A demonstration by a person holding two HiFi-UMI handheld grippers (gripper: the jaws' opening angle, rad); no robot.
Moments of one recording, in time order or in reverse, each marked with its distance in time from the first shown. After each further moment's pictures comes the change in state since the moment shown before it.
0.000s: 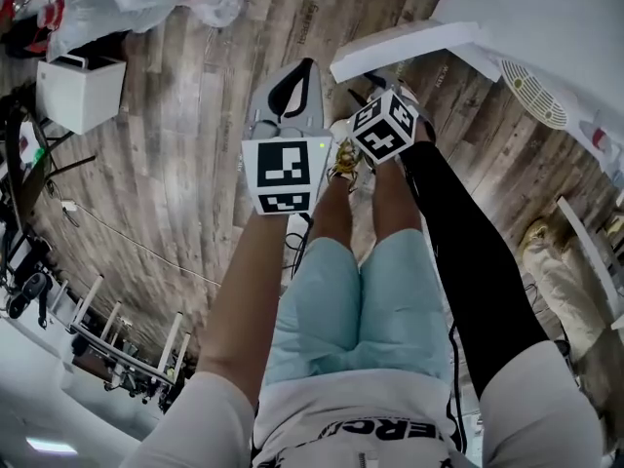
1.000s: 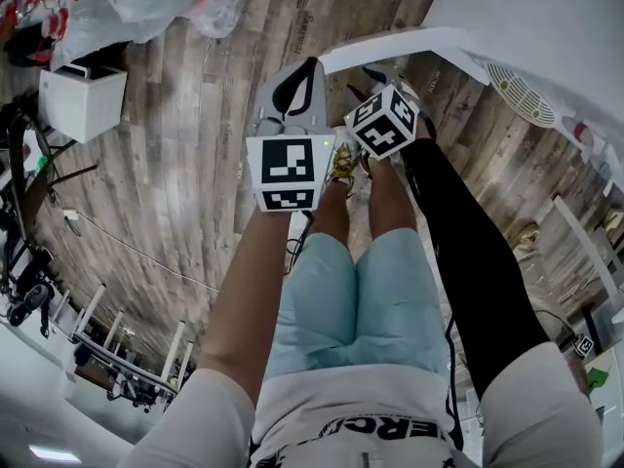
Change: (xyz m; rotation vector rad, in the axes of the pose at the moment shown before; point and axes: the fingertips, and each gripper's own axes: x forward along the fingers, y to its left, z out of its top) left arm 0.003 -0.012 0.027 0.017 -0.029 -0.028; right arm -0.025 -0.024 0.021 0.010 -0.028 -0.042
